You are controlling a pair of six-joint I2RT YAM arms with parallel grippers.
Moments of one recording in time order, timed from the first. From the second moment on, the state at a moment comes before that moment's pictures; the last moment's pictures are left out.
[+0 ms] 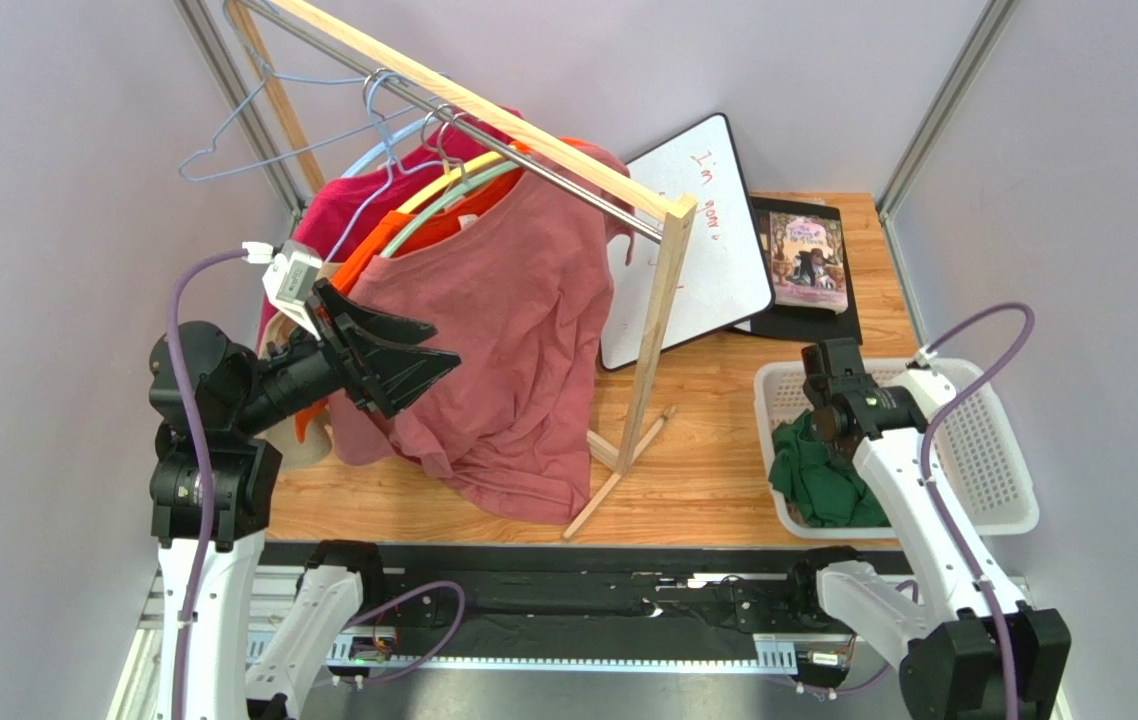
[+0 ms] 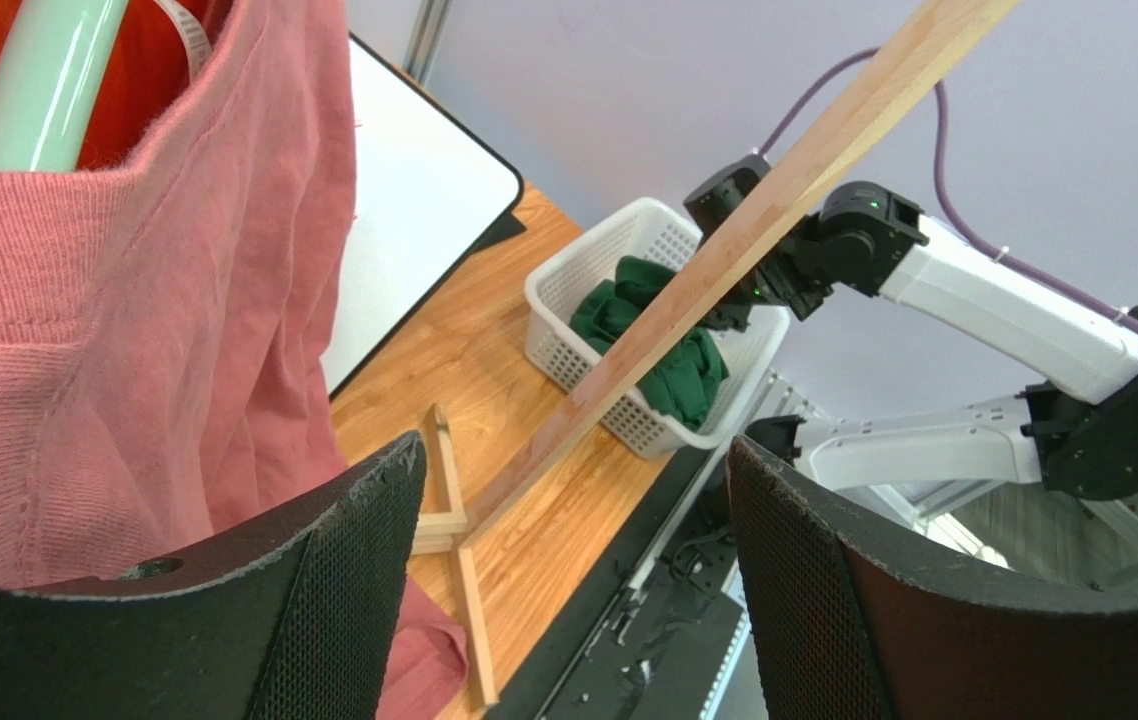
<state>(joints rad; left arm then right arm) -0.06 0.69 1.19 -0.44 0.91 -0.51 0.15 0.97 0.82 -1.05 0.76 1.09</state>
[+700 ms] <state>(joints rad) -0.07 0.64 1.25 -0.54 0.79 -0.42 0.01 0.84 0.73 -0.98 0.46 1.03</state>
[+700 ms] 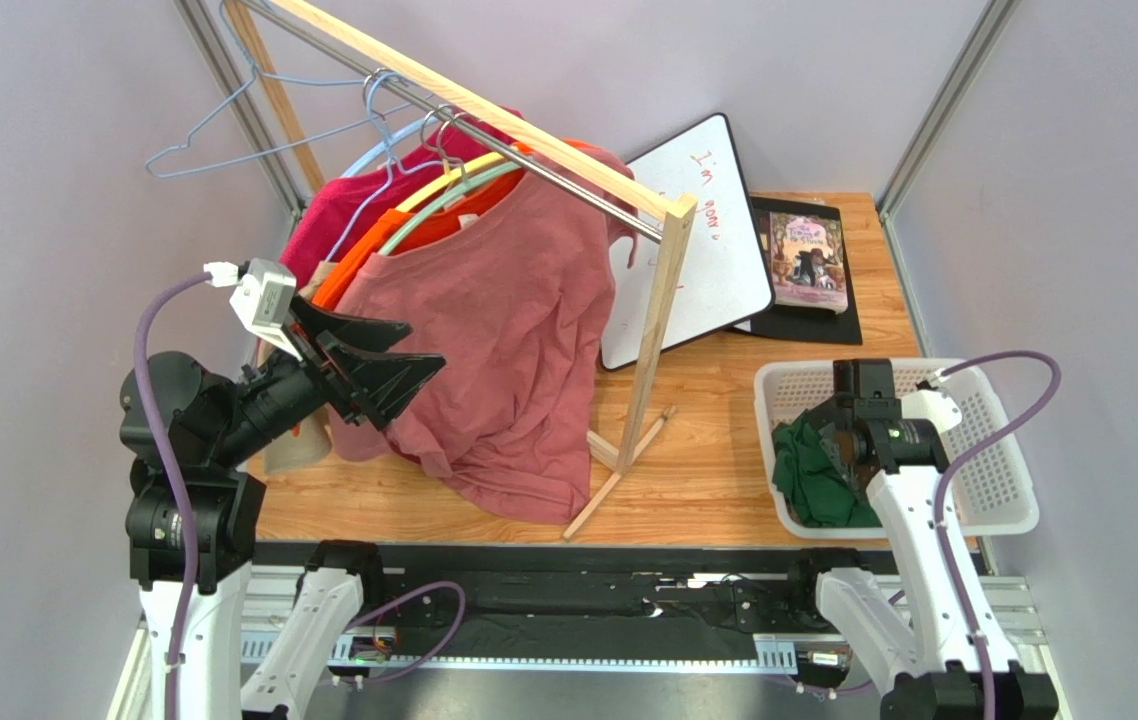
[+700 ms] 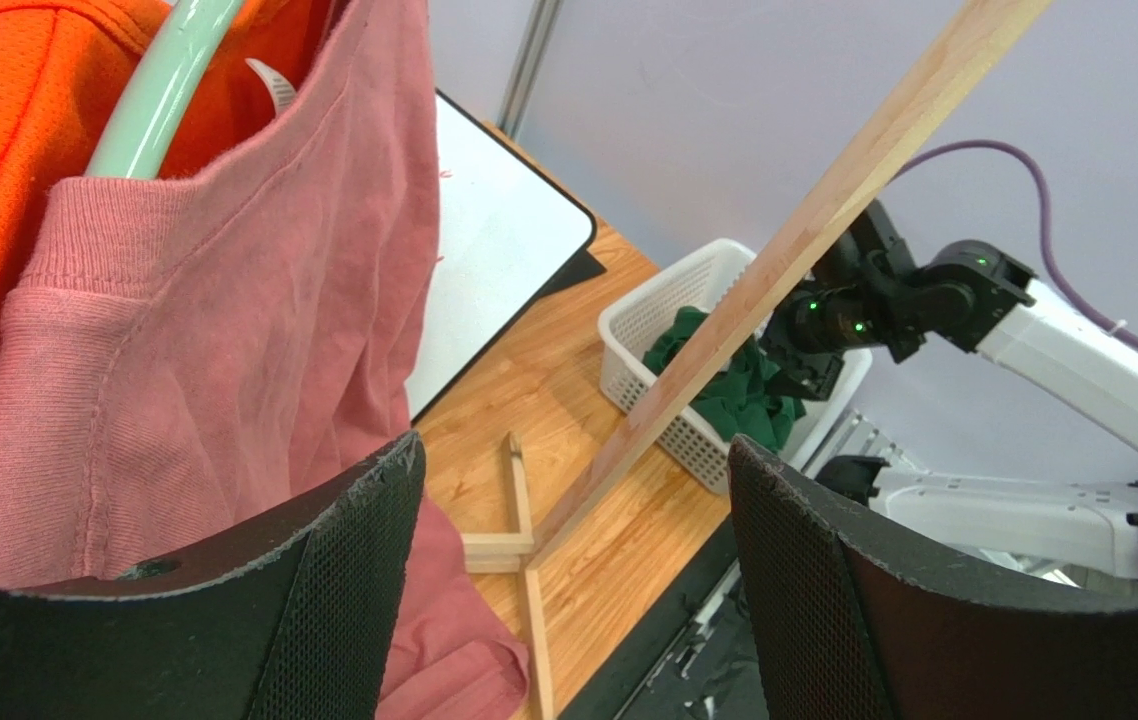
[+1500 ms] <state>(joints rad) -0.07 0.89 1.63 -0.71 0.82 -0.30 0.01 0.75 0.91 -0.63 -0.52 0.53</state>
